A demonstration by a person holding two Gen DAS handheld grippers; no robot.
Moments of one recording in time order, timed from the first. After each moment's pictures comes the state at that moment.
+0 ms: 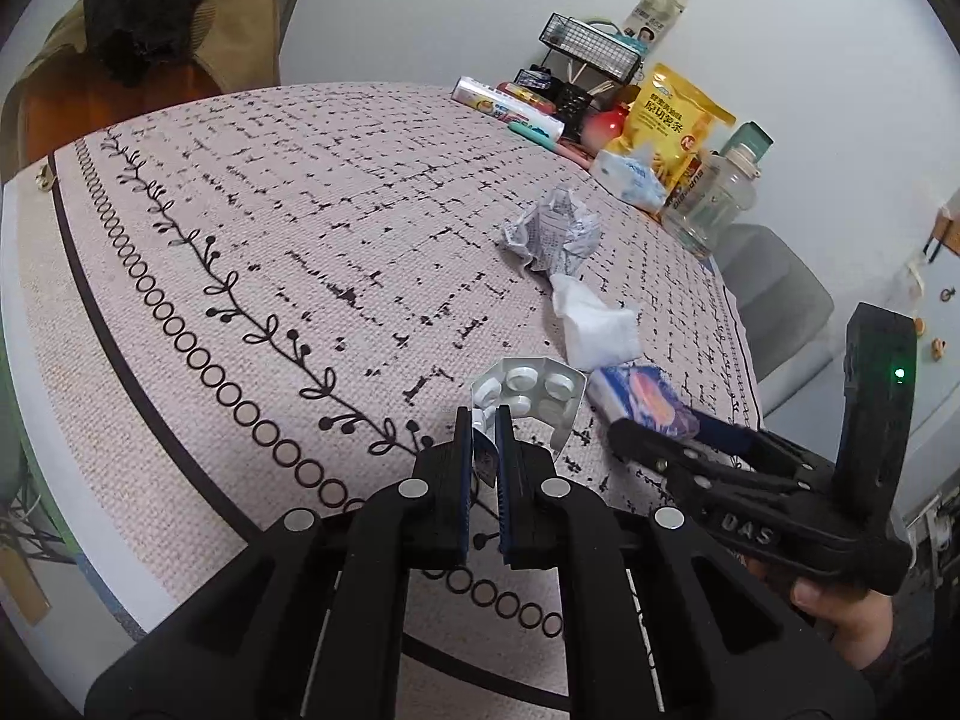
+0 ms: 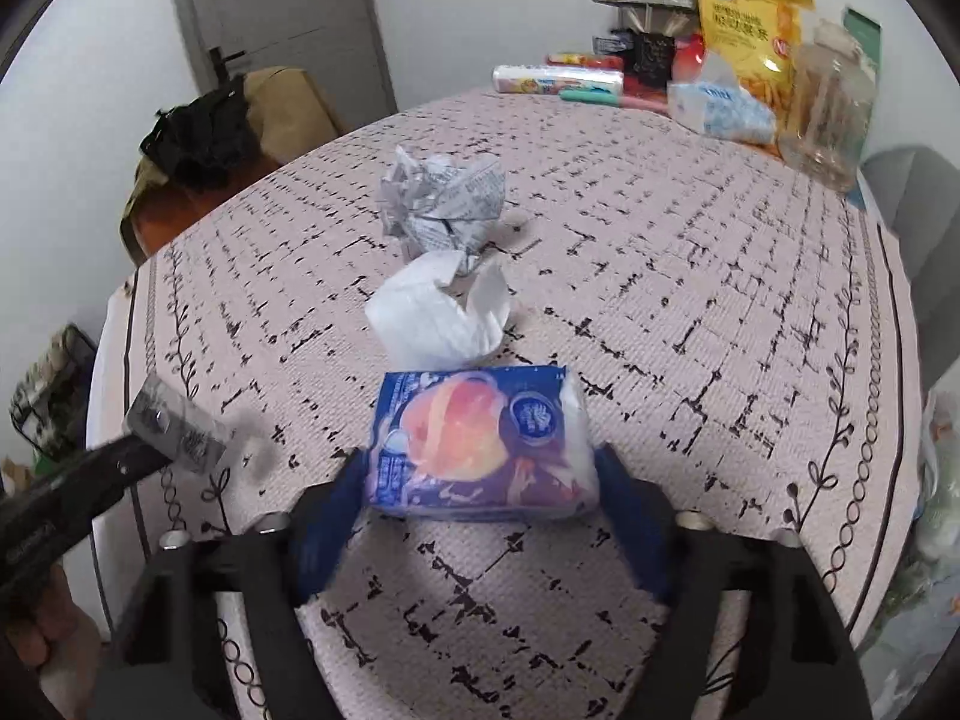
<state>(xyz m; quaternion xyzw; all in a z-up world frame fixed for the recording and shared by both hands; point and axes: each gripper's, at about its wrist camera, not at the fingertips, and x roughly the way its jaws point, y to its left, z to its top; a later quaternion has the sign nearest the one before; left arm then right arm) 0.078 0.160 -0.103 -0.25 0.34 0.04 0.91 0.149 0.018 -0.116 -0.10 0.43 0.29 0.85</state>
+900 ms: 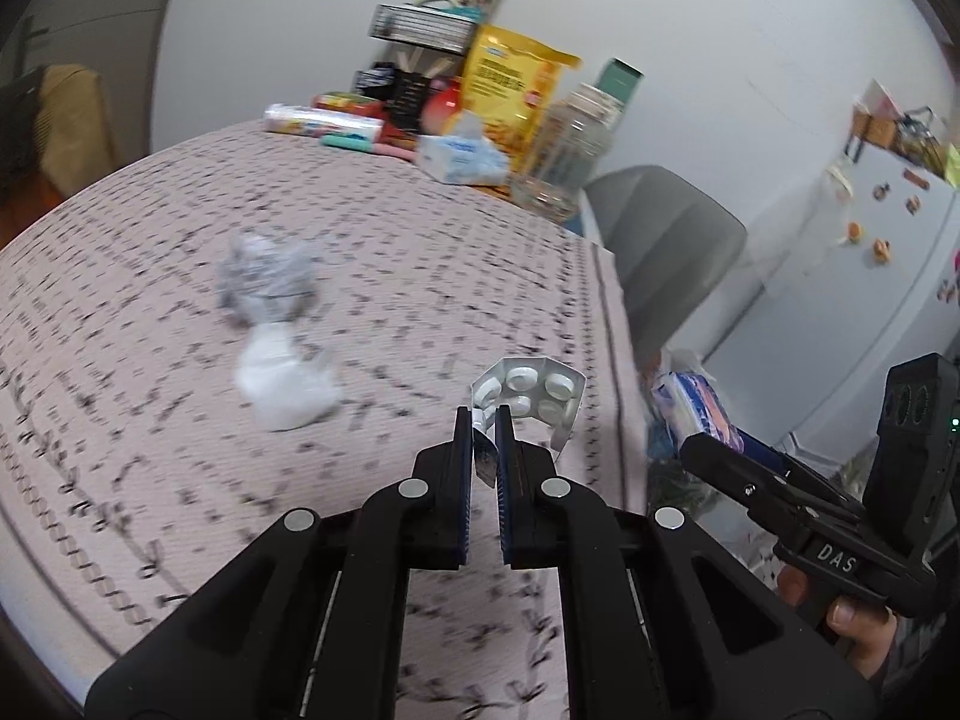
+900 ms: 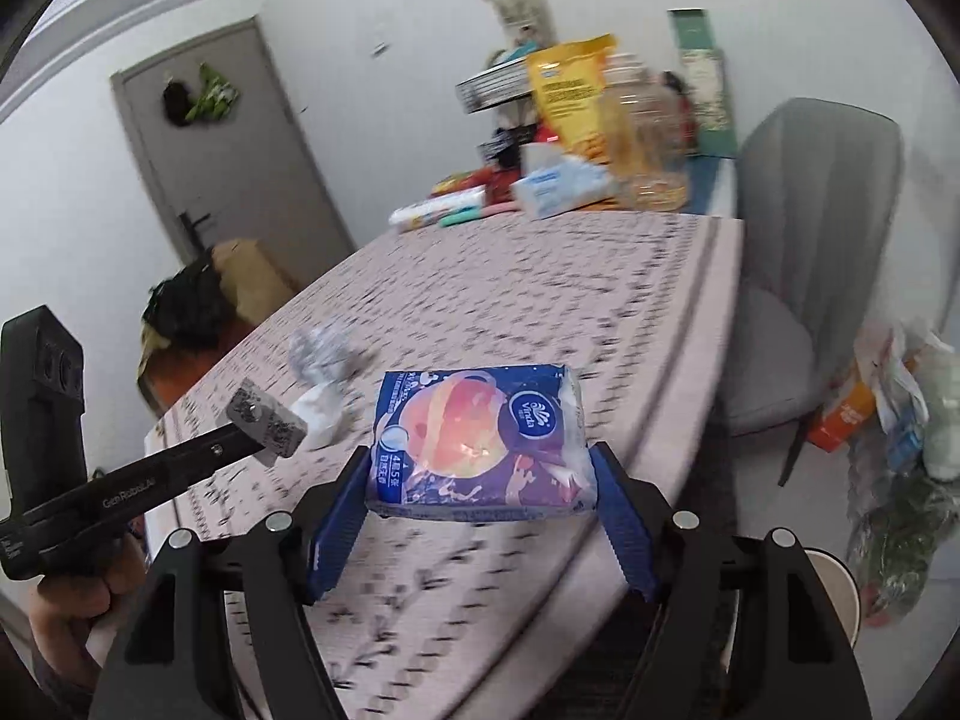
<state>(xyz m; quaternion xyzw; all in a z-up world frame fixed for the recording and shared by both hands) 0.147 0.023 -0.042 -0.16 0.34 -0.07 0.92 0.132 -0.176 -0.051 0.06 0.34 0.25 0.91</state>
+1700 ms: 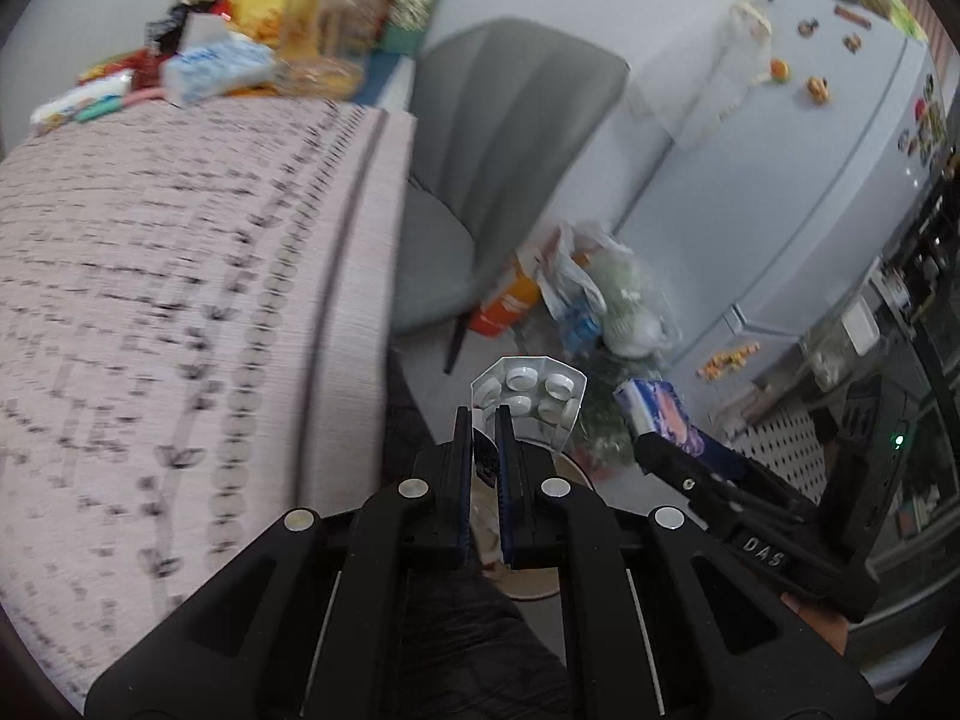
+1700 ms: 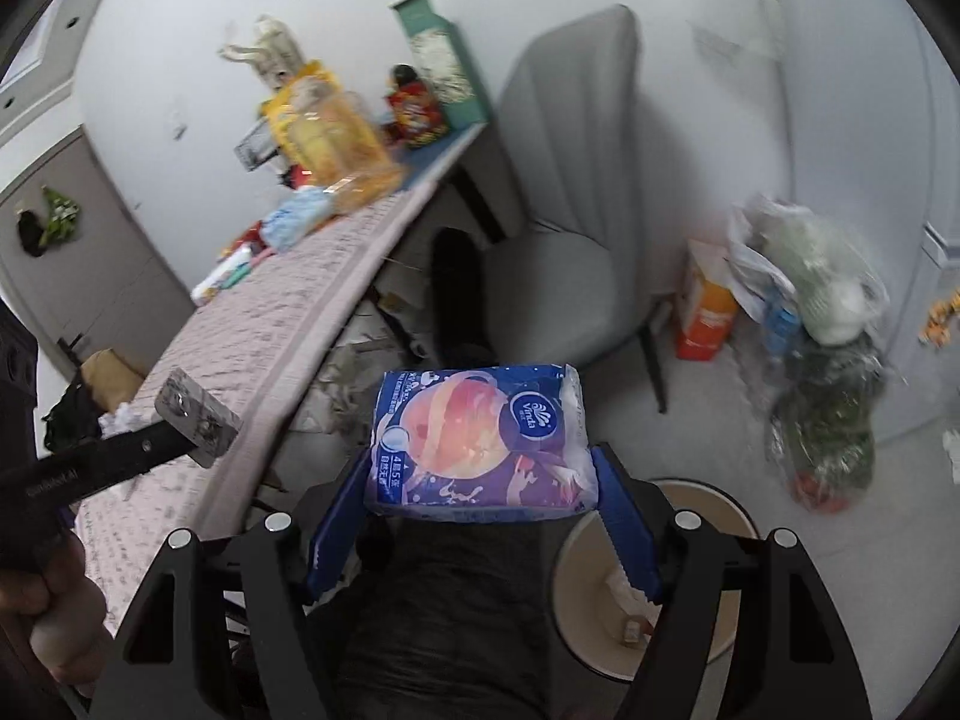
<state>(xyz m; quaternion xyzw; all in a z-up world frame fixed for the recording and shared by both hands) 0.239 -0.180 -0.085 -0.08 0.44 -0.21 0.87 0.159 -0.386 -0.130 0.16 0.37 0.07 0.91</state>
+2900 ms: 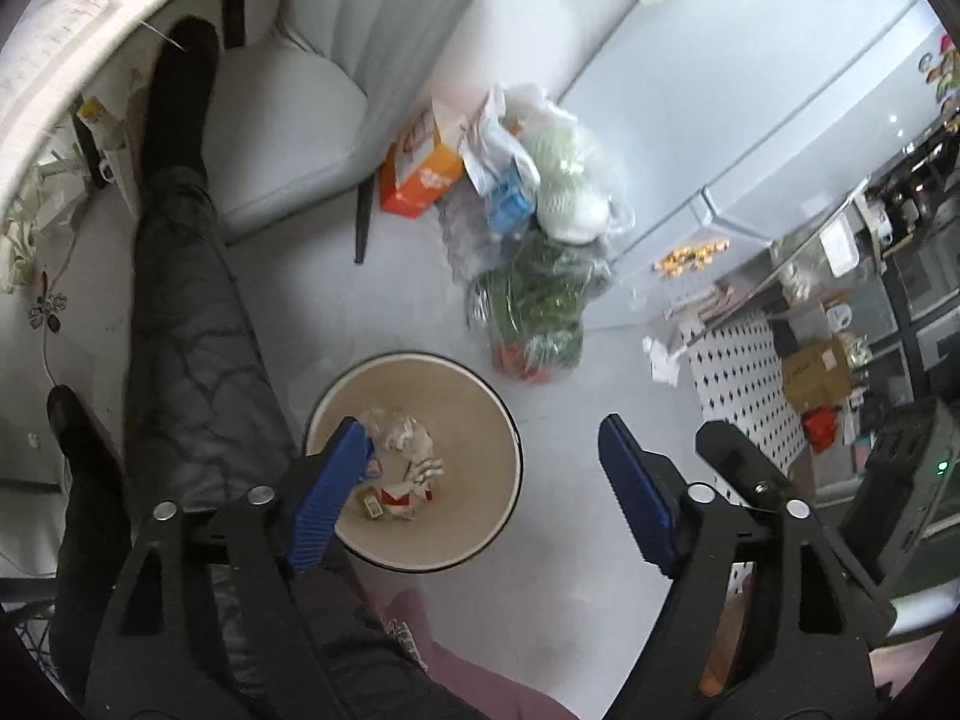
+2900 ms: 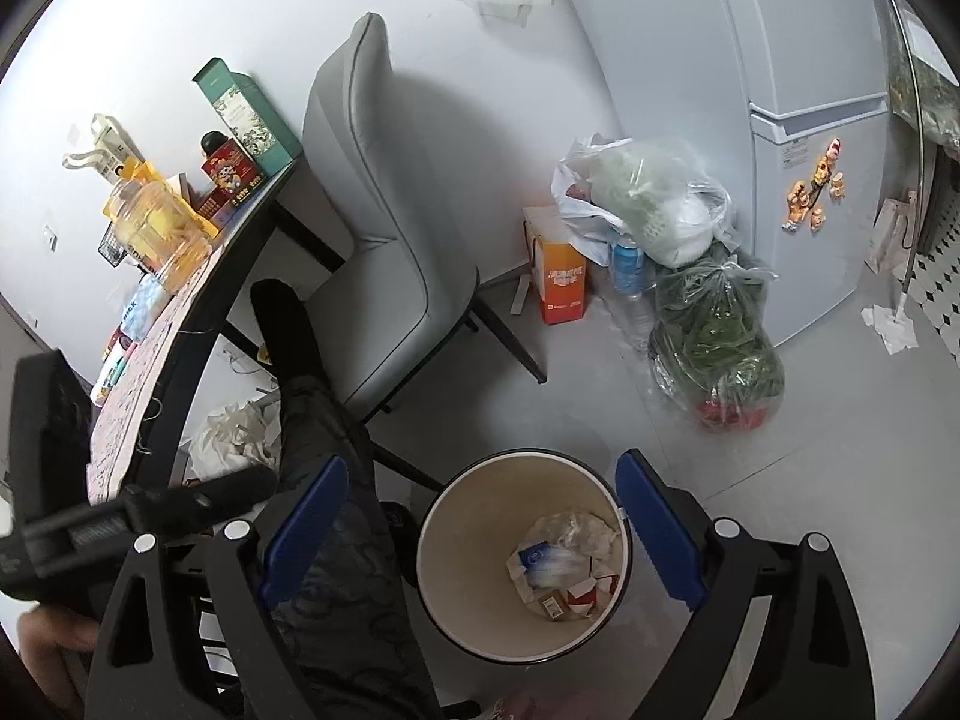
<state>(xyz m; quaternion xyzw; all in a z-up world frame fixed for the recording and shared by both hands) 0.273 -0.306 -0.158 -0.07 0.54 -0.27 0.79 0.130 -0.521 -0.173 0.25 0.38 -0.07 0.89</state>
